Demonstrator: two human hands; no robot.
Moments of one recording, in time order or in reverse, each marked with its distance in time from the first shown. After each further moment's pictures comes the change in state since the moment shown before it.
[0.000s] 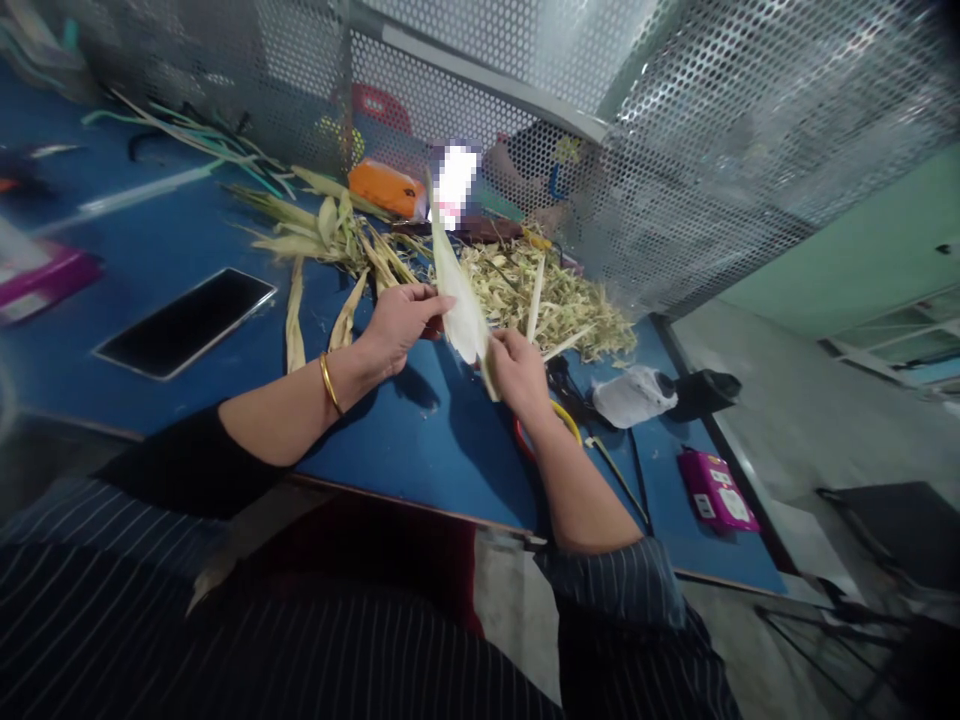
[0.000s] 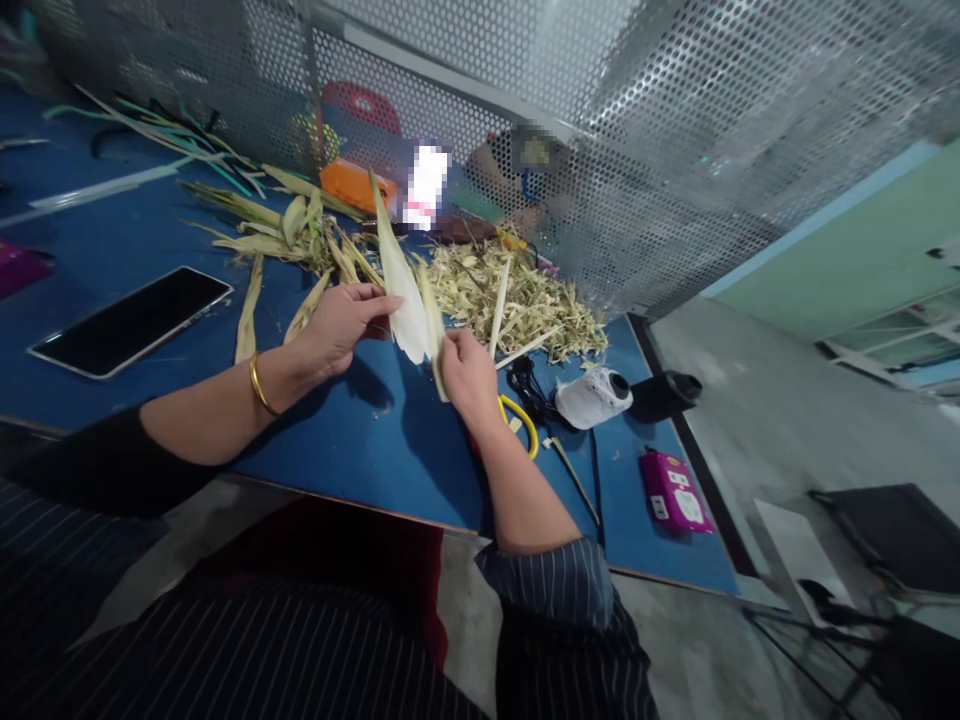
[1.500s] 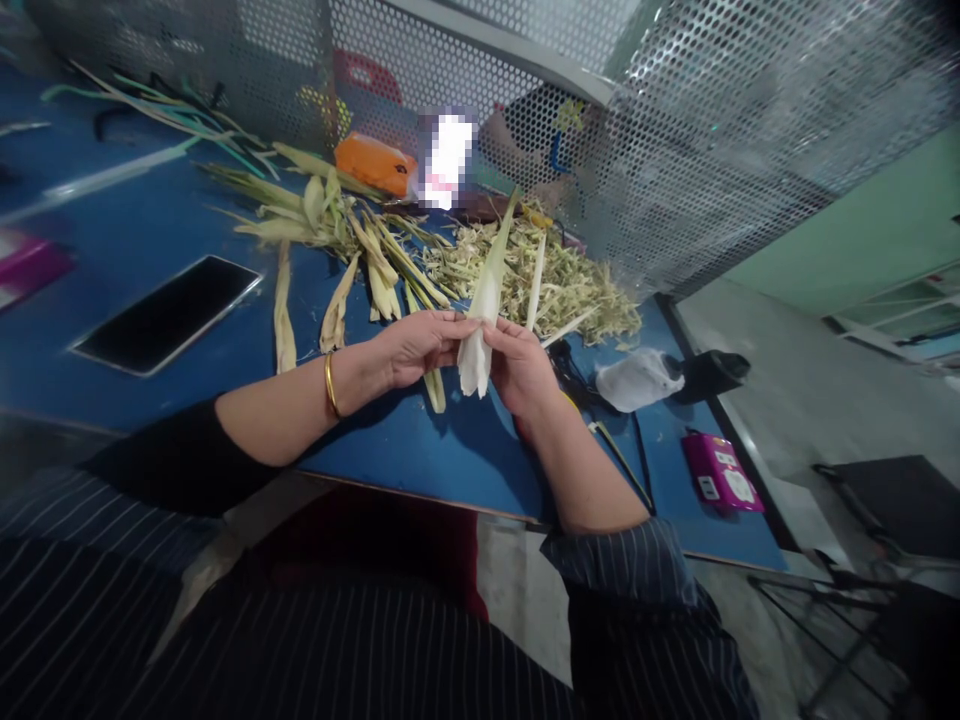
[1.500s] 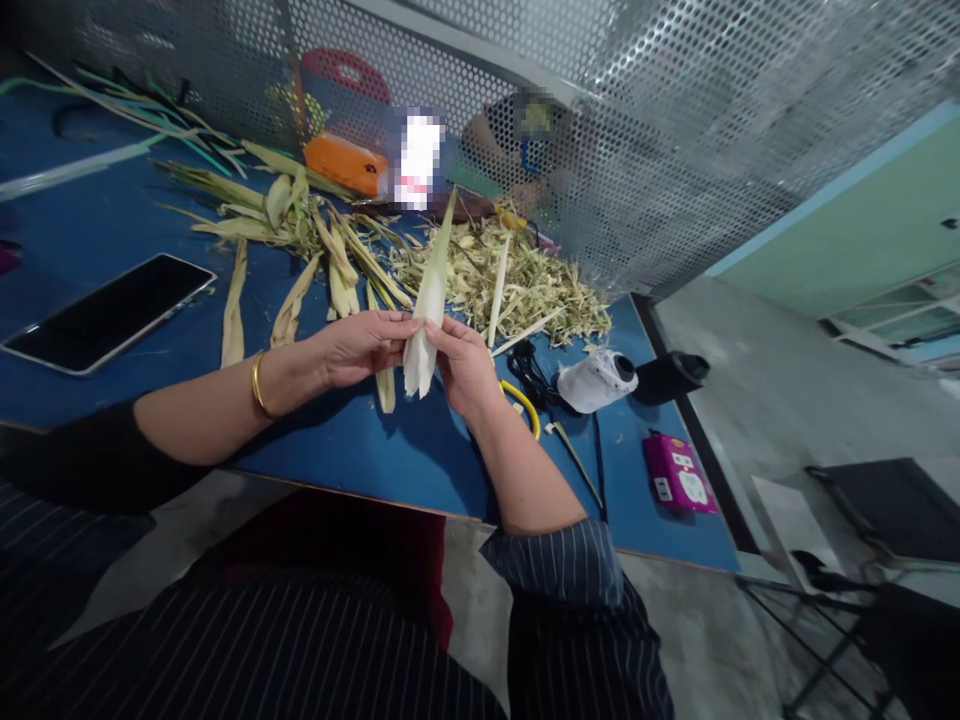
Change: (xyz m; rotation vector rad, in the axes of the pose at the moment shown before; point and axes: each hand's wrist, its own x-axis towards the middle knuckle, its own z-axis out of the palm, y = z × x) left_hand -0.015 -0.017 0.013 -0.301 -0.409 -0.419; right_hand -0.008 -0.004 0.007 0.873 -0.348 0.183
